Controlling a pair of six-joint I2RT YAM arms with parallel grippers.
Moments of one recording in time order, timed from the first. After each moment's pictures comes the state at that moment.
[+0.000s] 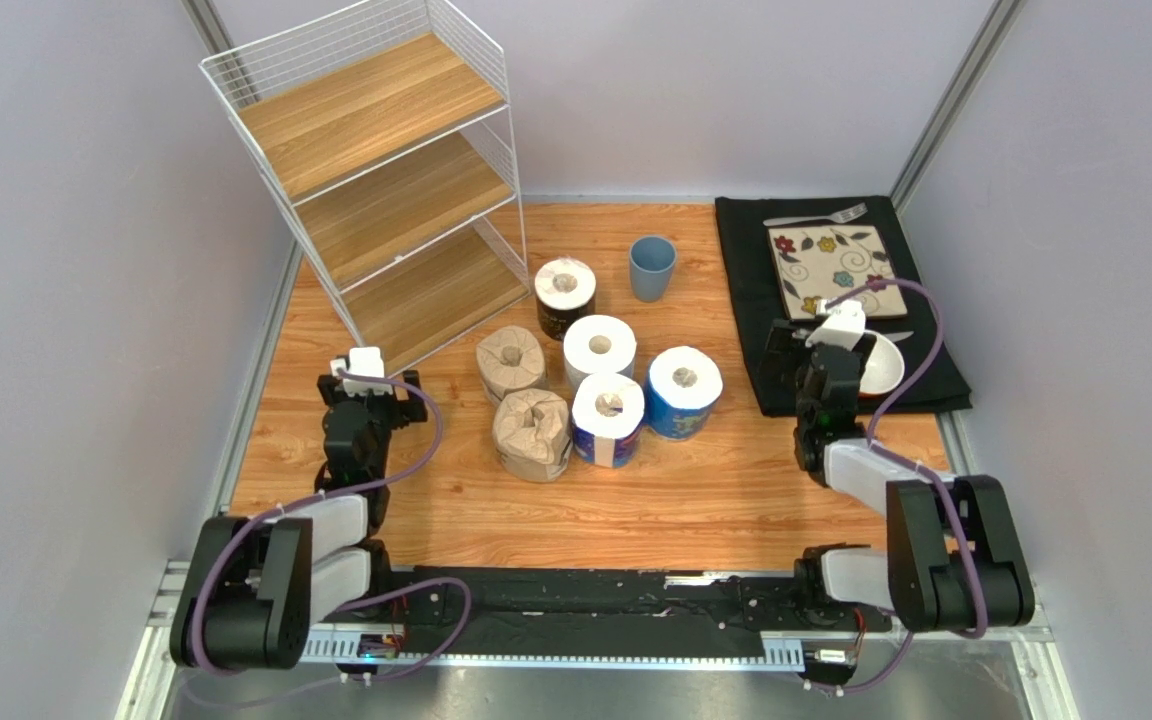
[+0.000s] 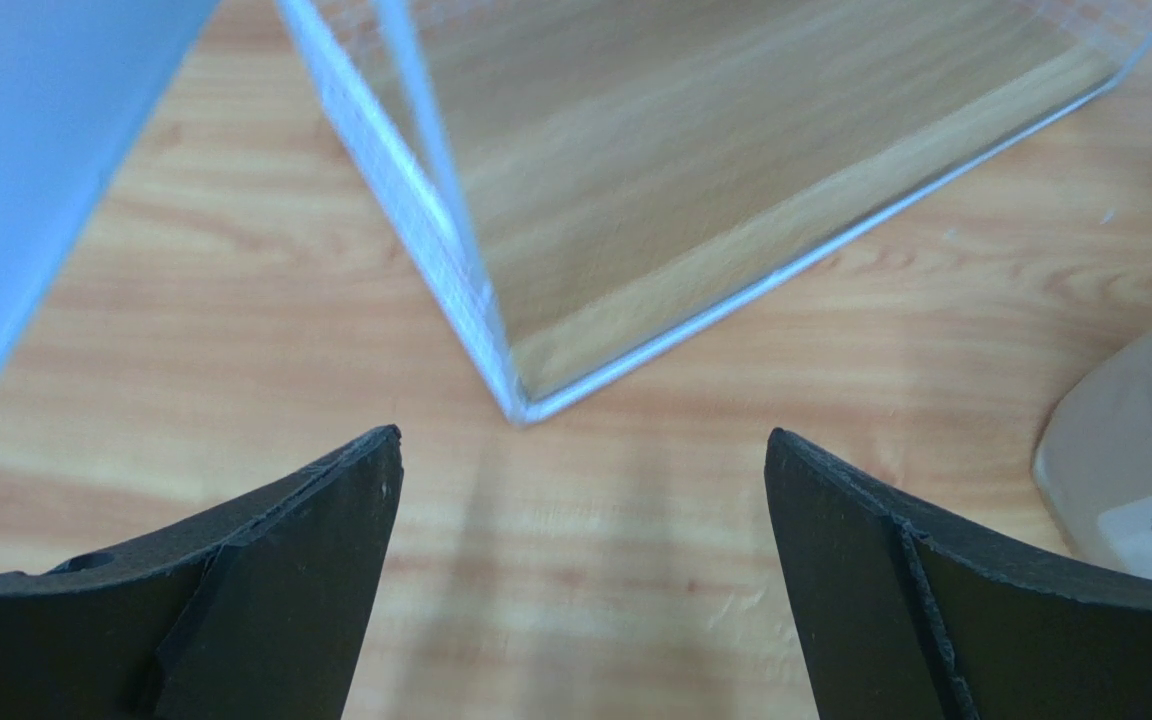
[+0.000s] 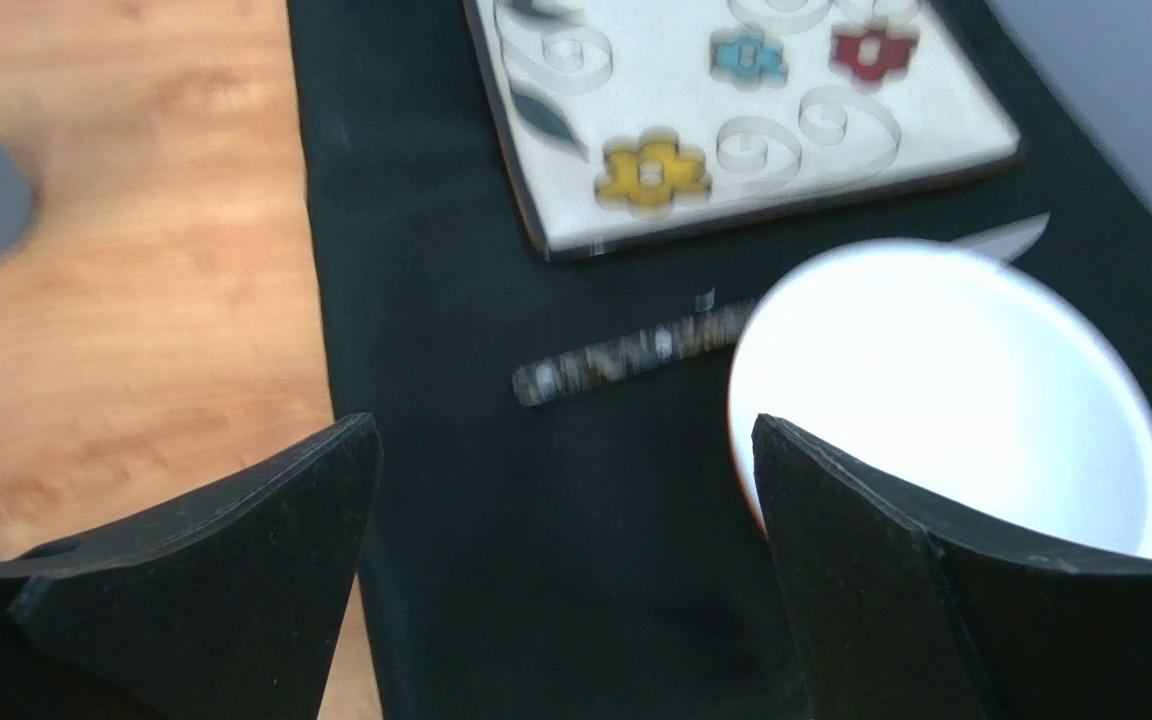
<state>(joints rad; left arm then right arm) -0.02 1.15 0.05 0.95 -0.10 0.03 0.07 1.29 0.31 0.73 0.27 0.07</state>
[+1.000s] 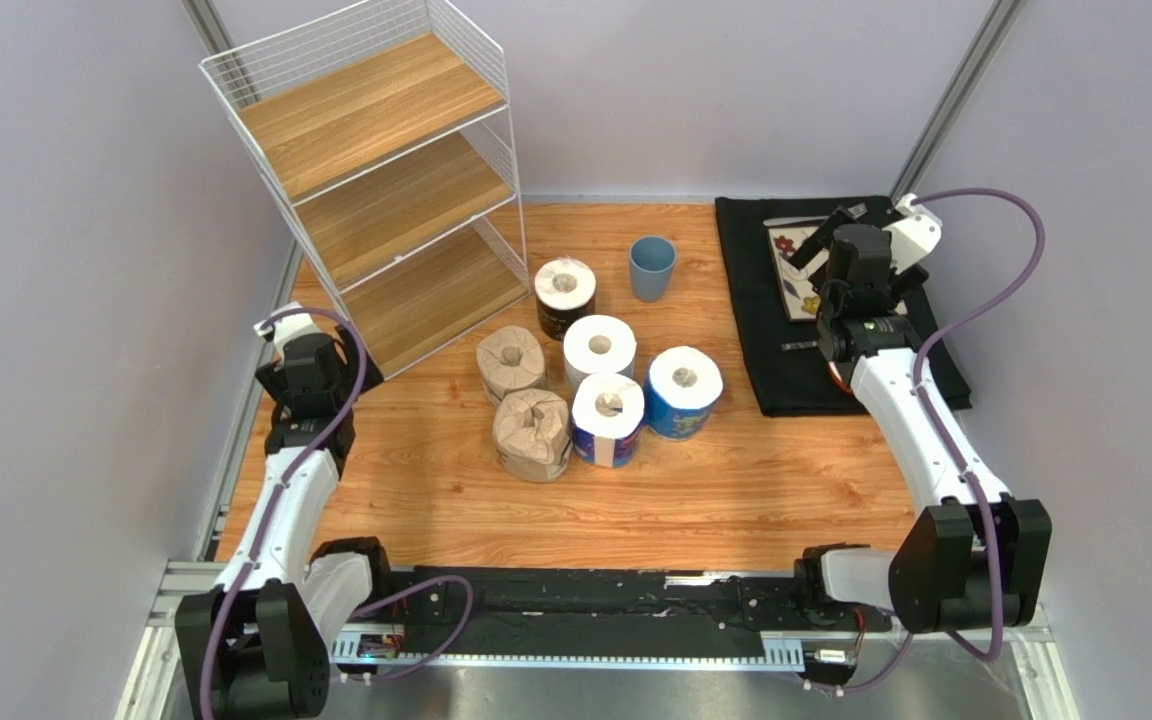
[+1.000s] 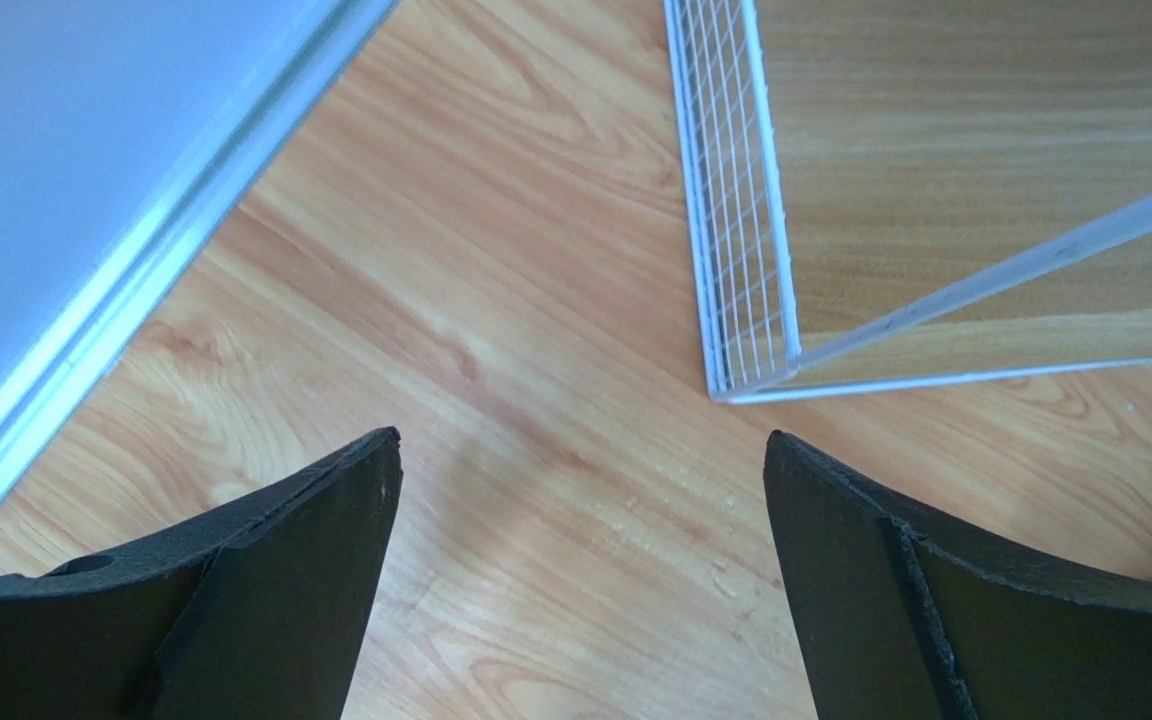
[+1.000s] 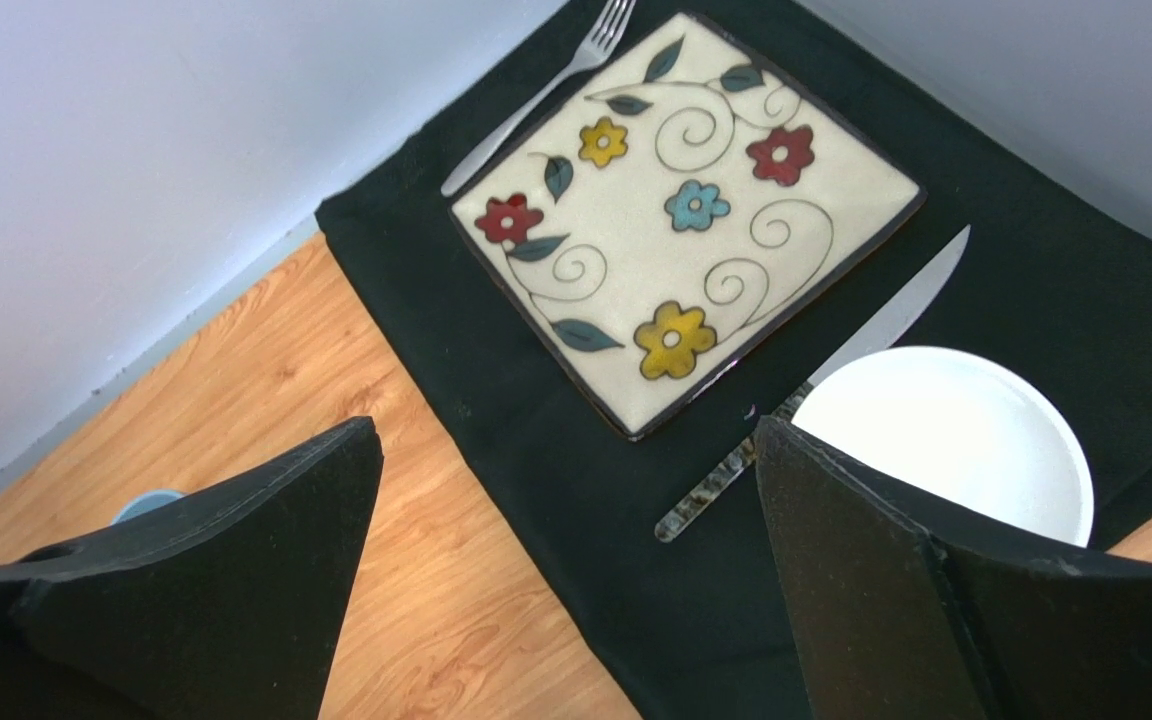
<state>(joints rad) 0.12 0.94 0.52 -0.12 -0.34 -0.31 0.07 1.27 1.04 -0.15 0.51 0.56</state>
